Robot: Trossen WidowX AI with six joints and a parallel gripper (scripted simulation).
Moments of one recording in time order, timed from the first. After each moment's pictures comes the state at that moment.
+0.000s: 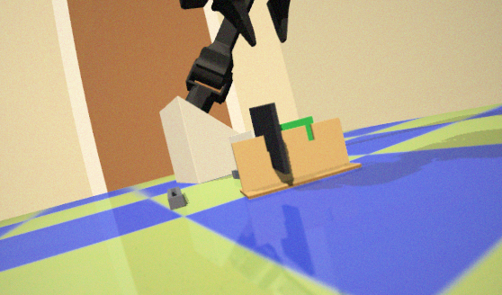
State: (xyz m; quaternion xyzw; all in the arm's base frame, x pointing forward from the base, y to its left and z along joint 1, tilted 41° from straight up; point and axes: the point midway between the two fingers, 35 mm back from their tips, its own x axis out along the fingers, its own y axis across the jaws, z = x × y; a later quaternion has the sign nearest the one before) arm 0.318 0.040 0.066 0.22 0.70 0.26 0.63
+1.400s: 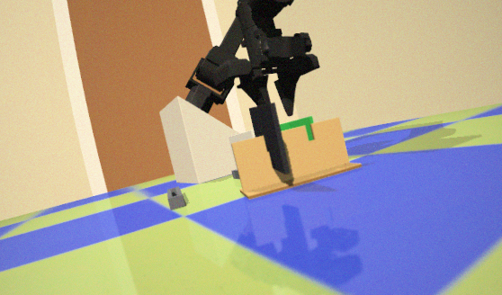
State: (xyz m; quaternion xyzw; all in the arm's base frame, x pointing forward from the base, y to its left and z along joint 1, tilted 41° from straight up) arm 0.172 0.122 0.045 0.15 0.67 0.34 0.64
